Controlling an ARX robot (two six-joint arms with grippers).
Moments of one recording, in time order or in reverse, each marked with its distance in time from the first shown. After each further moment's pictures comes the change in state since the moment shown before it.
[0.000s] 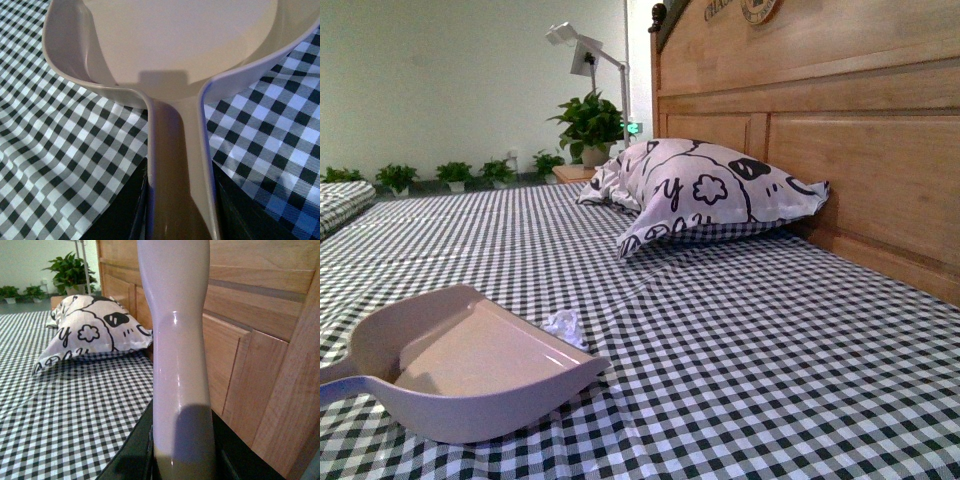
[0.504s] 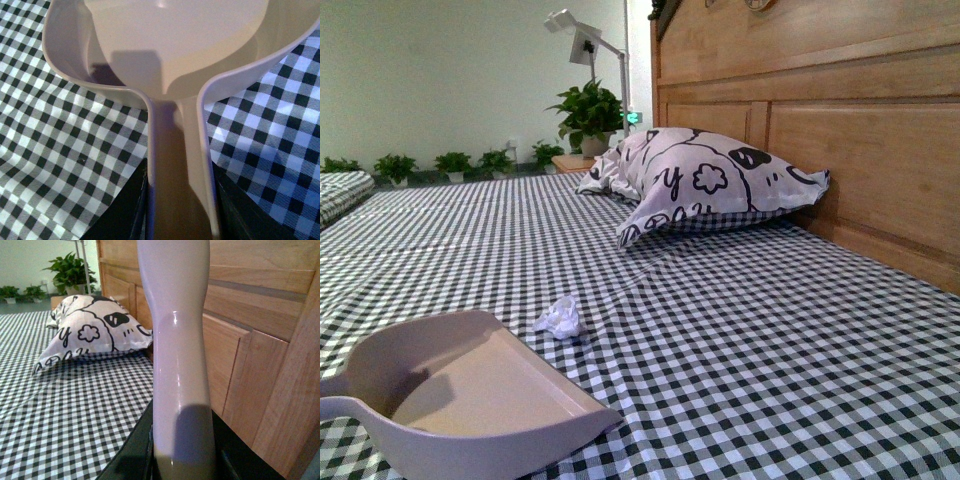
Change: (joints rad) left arm 0.018 0.003 0.121 -0.335 0.004 0.193; right arm 0.000 0.000 0.000 0.000 0.000 0.000
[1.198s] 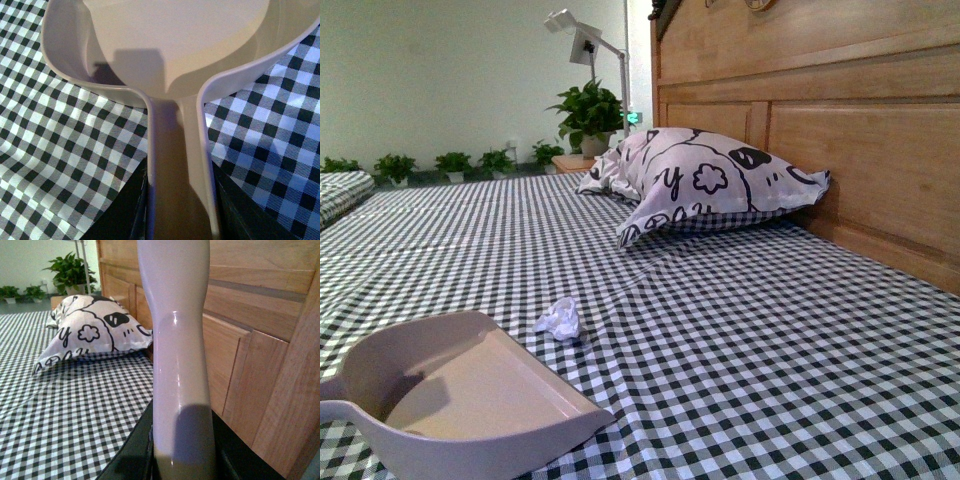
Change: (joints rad) left arm 0.000 0.013 -0.008 0.019 -0.005 0.010; right arm 0.000 0.000 0.000 0.000 0.000 0.000
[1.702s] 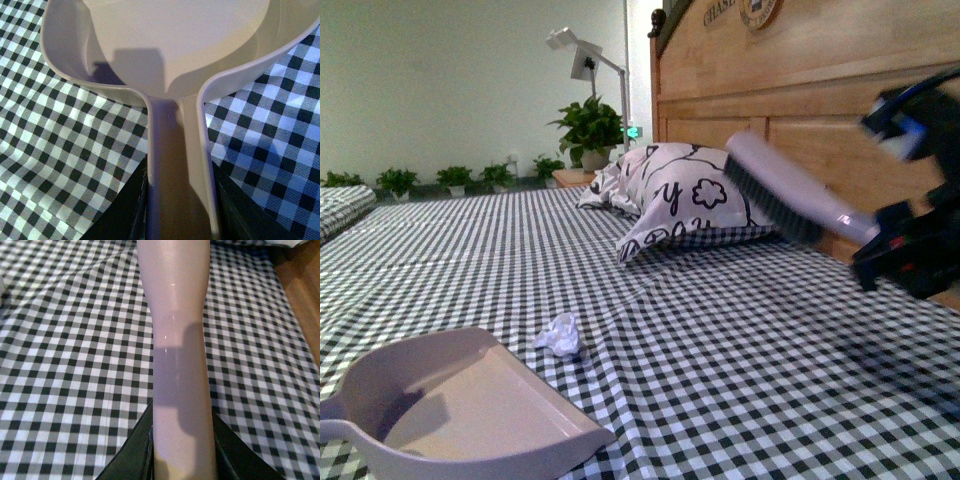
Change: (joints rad) left arm 0.000 0.002 0.000 0.000 0.000 0.000; right arm 0.217 0.838 0.513 -0.224 -0.133 -0.217
